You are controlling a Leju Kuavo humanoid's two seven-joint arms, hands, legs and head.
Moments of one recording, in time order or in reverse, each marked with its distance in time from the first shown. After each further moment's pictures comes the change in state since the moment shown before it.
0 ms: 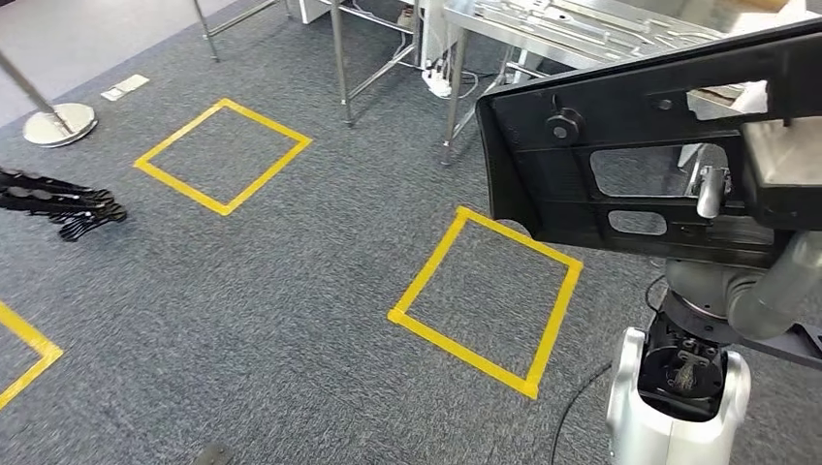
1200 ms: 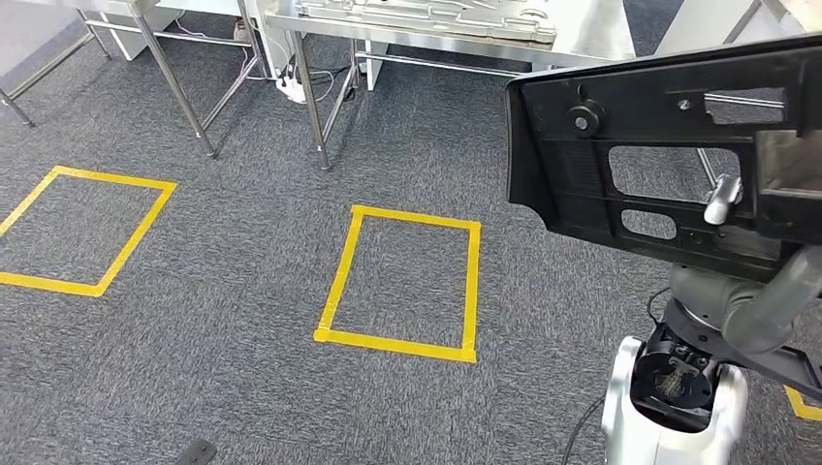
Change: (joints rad) left arm 0.003 0.085 0.009 -0.001 0.021 0.001 -0.021; right arm 0.021 0.046 0.015 -0.002 0.181 -0.025 -0.147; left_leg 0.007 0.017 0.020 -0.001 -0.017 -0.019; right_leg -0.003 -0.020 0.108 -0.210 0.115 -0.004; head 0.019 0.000
